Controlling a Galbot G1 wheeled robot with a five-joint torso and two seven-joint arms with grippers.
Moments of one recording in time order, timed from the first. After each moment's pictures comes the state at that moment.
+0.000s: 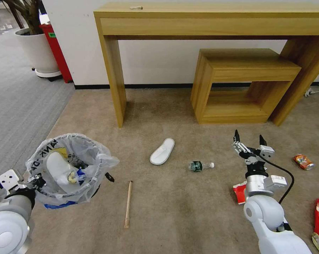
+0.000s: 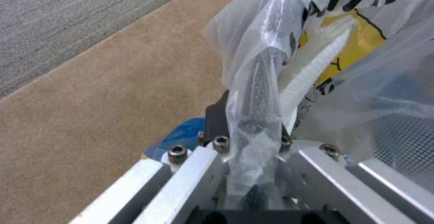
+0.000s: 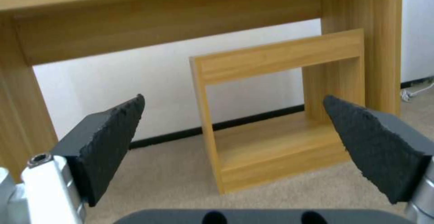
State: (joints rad) left arm 1.50 -1.30 -0.99 -2.39 -1.10 0.74 -0.78; right arm -1.32 1.22 0.55 1.90 0.46 0.22 0.24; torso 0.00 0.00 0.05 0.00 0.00
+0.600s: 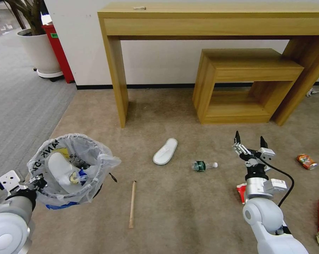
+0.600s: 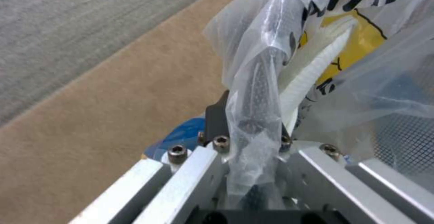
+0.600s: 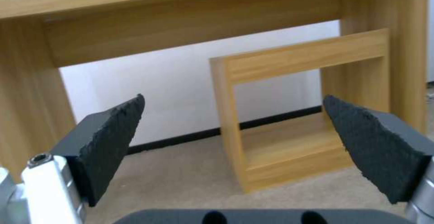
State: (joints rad) left arm 1.52 -1.30 -1.00 -2.39 -1.11 0.74 -0.77; right arm -1.32 1.23 0.54 1.90 0.45 0.24 0.22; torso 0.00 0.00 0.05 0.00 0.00
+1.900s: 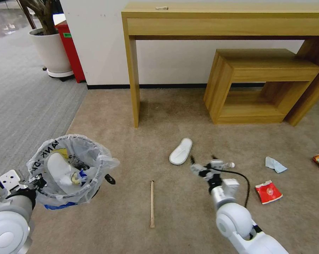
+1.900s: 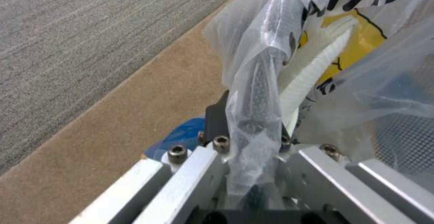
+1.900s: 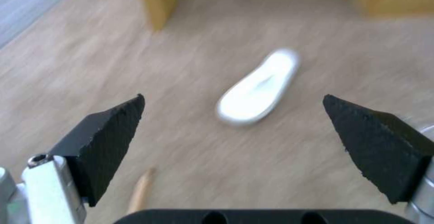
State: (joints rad) left arm 1.51 -1.28 -0.98 -2.39 -1.08 0.74 -0.78; right arm -1.17 1.04 0.02 1.98 0.67 -0.32 0.50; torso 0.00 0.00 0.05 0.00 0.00
